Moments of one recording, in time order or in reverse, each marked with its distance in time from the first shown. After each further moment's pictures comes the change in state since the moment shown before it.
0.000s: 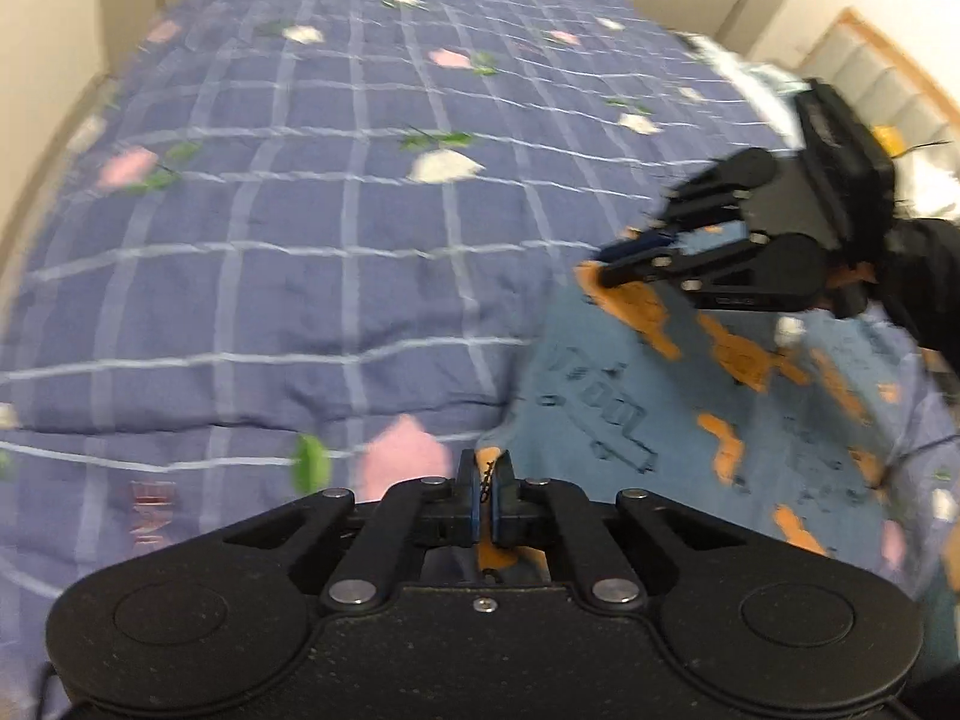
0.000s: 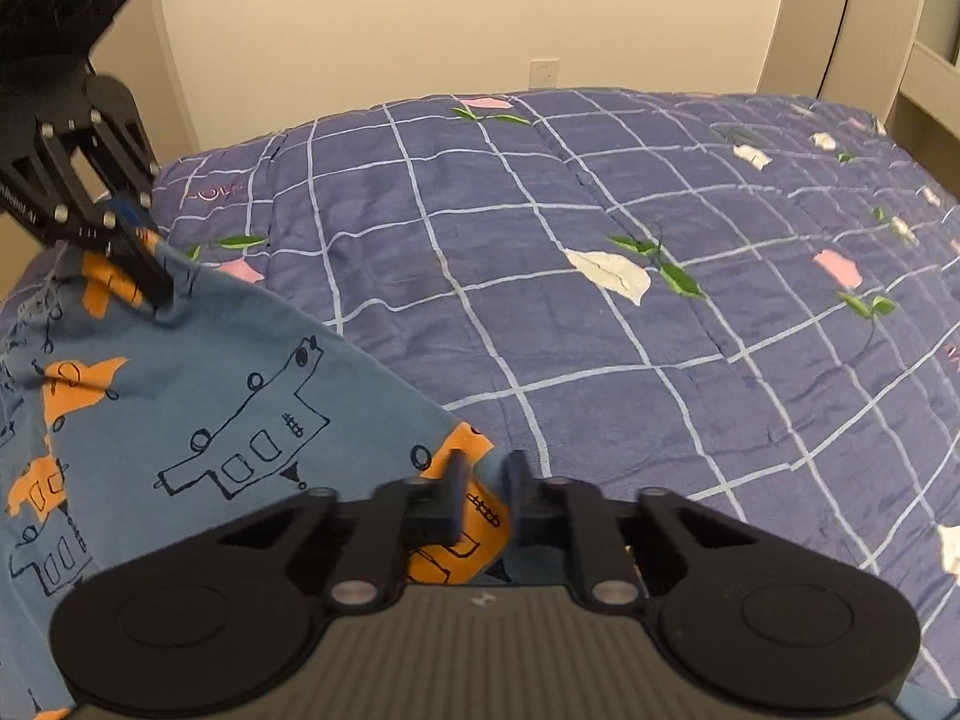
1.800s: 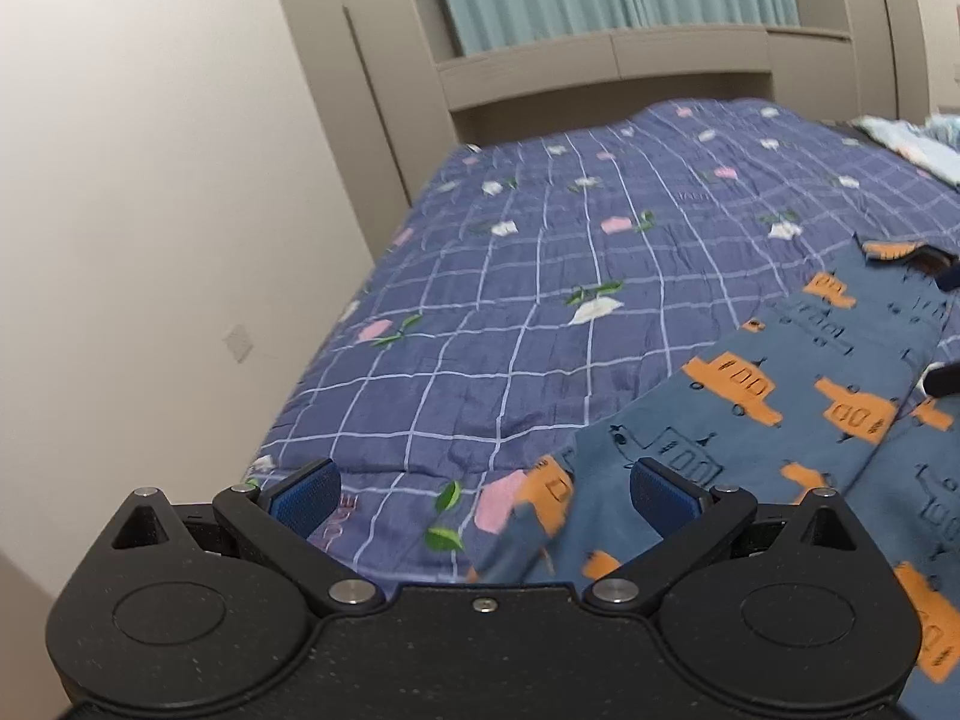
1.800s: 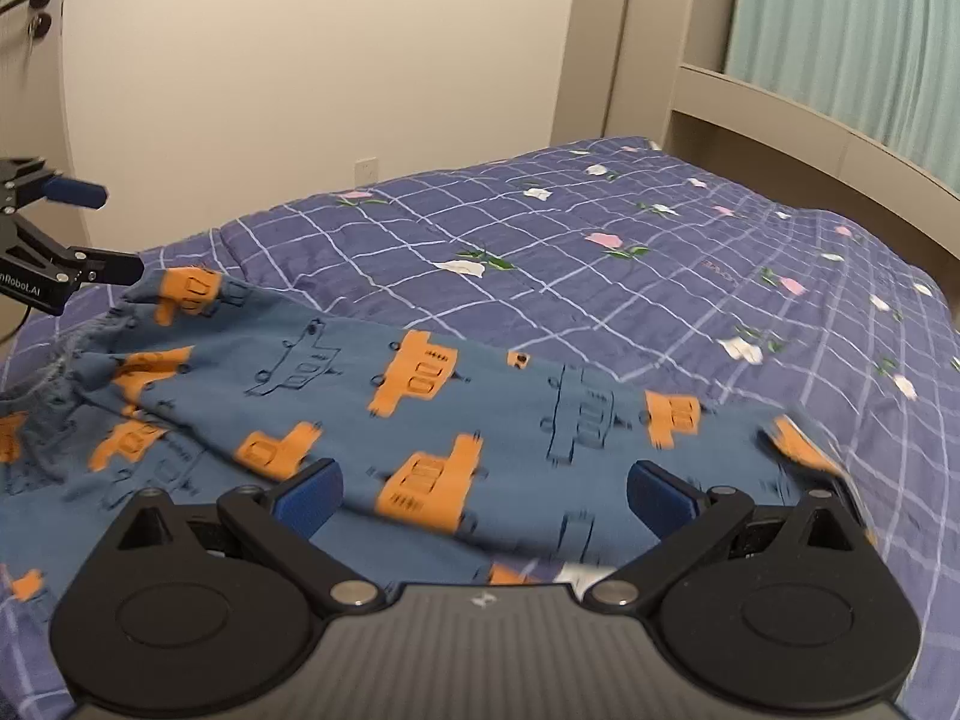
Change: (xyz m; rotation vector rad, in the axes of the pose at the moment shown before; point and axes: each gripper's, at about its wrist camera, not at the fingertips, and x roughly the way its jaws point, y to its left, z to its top) left arm -0.046 -0.124 -0.069 0.060 -0.386 0.615; right arm -0.150 0.071 -0.114 0.264 -0.212 -0.312
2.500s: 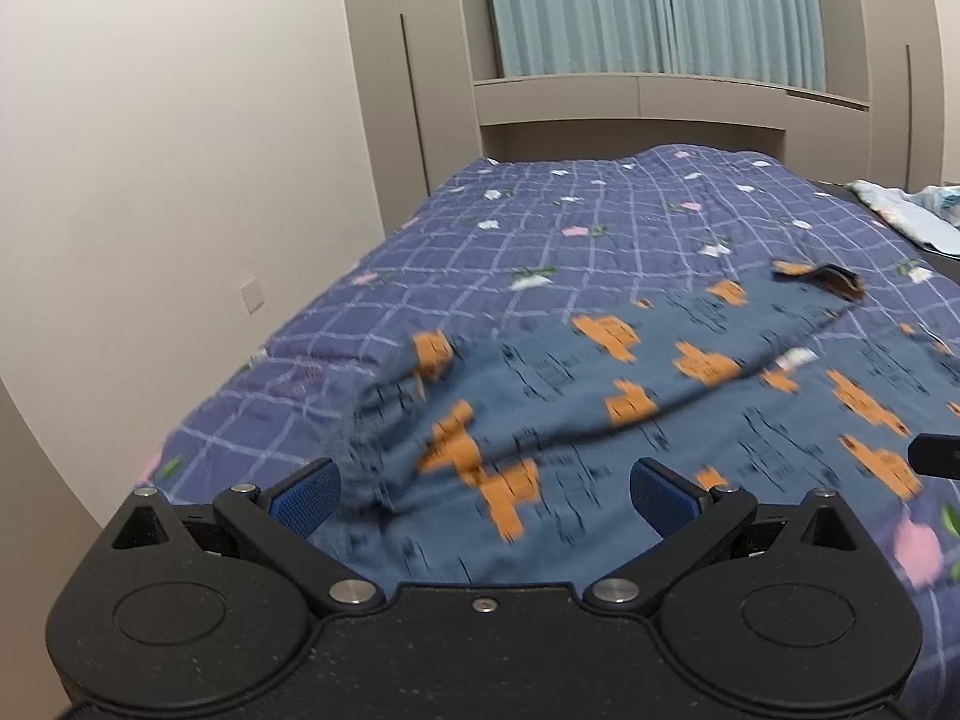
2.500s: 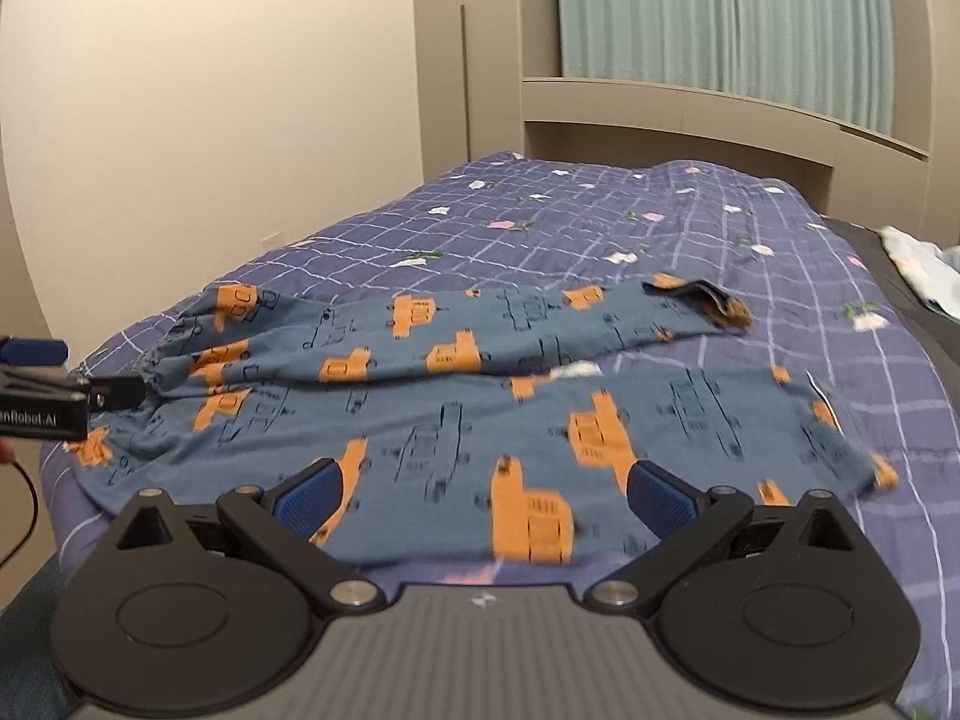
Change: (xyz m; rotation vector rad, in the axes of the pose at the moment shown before) left arm -0.132 -0.081 -0.077 -0.176 -0.053 0.029; right arm -0.145 0.074 -0.112 0.311 -0.105 -0.169
